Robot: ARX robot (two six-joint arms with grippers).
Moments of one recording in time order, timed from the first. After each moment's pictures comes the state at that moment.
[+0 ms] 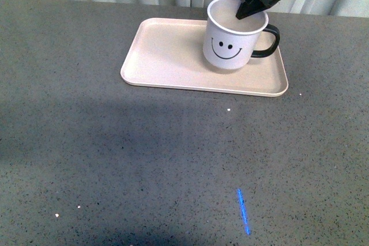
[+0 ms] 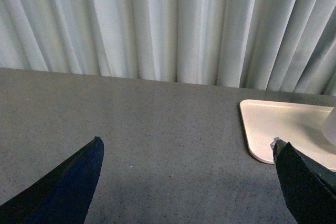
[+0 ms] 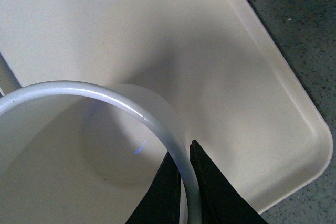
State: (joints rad) left arm 0.00 0.02 0.01 0.00 0.00 0.00; right arm 0.08 2.40 2.07 -0.73 -0.28 -0.67
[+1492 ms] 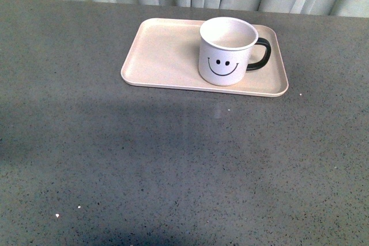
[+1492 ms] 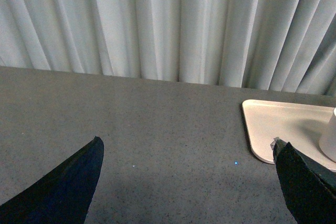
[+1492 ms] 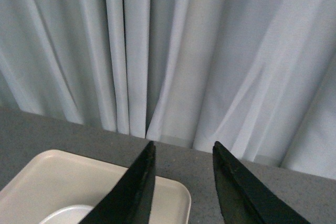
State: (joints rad) left arm 0.00 0.02 0.01 0.00 0.00 0.00; right arm 0.08 1.67 0.81 0.87 0.07 -0.05
